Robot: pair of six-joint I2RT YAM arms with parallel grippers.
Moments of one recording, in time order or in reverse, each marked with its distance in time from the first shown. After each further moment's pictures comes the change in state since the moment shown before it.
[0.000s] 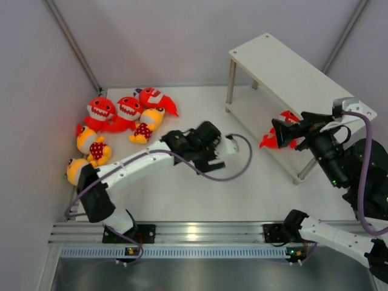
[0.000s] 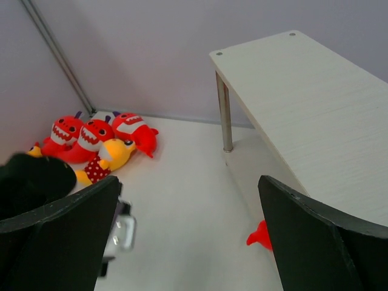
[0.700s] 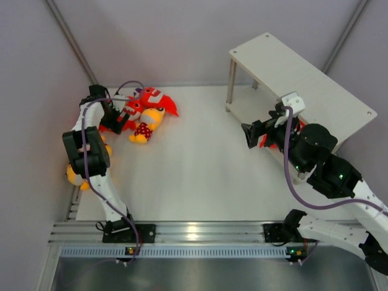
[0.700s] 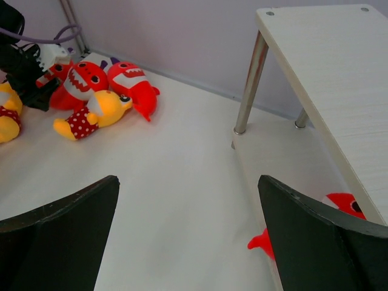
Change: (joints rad) left arm 1.323 0.366 0.200 0.034 0.209 0.239; right arm 0.000 0.156 -0.125 0.133 -0.119 -0.109
